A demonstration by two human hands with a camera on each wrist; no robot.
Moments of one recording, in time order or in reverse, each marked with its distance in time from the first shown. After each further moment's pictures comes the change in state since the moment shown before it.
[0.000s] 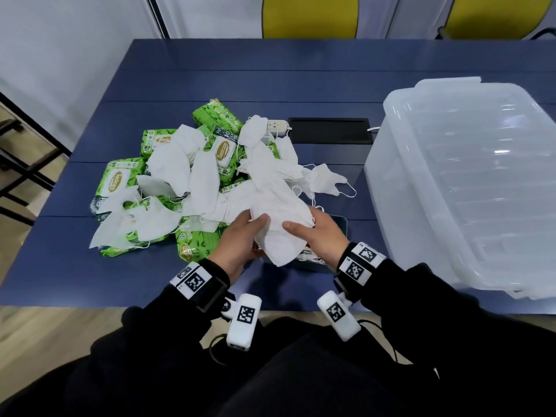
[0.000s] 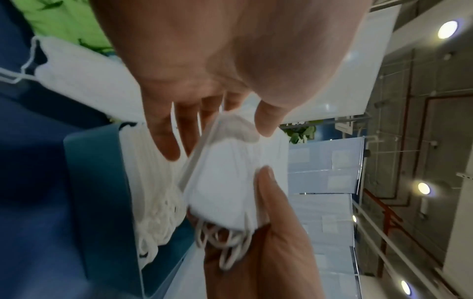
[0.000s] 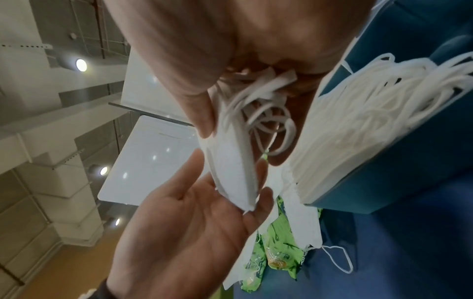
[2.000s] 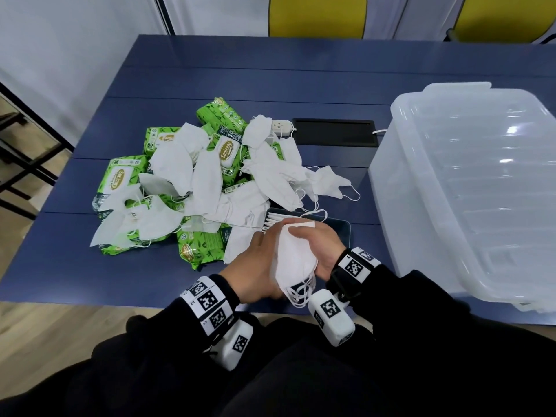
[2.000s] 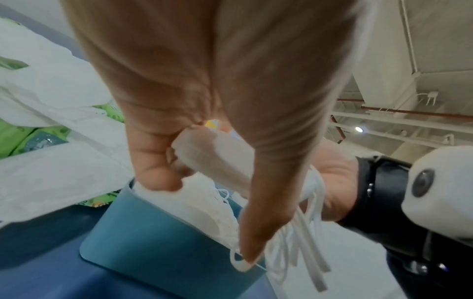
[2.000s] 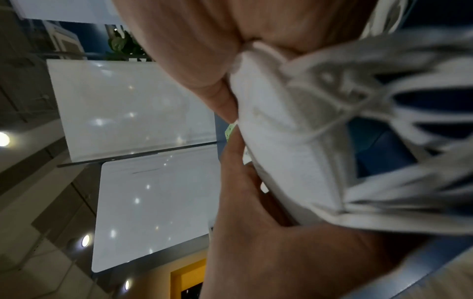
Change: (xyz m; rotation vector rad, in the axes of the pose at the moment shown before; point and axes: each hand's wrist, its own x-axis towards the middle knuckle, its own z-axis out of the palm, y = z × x) left_hand -0.004 -0.029 -0.008 1.073 -0.343 0.290; right_hand 0.009 0.007 0.014 0.313 0.146 0.319
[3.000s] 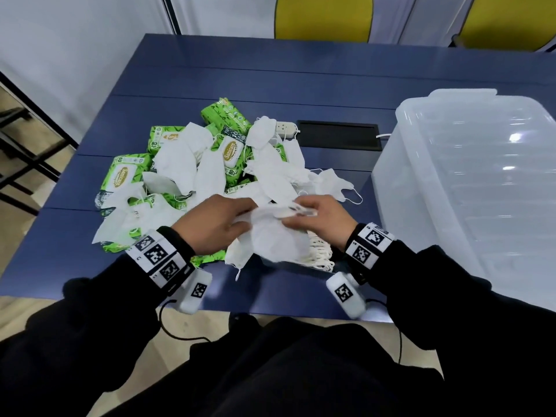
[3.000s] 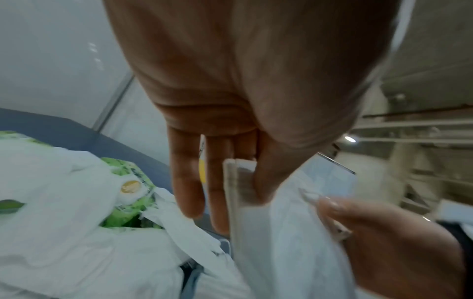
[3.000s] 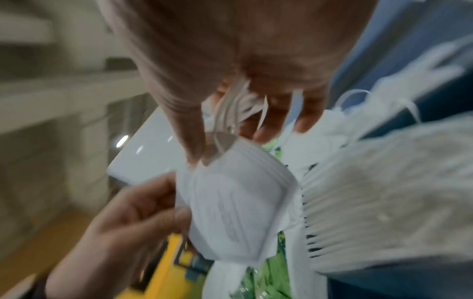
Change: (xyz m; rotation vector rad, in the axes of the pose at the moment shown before) left_hand 0.000 -0.014 -0.112 0.285 0.150 0.211; right_hand 0.007 -0.058 -0.006 -0.729 -0.274 -0.350
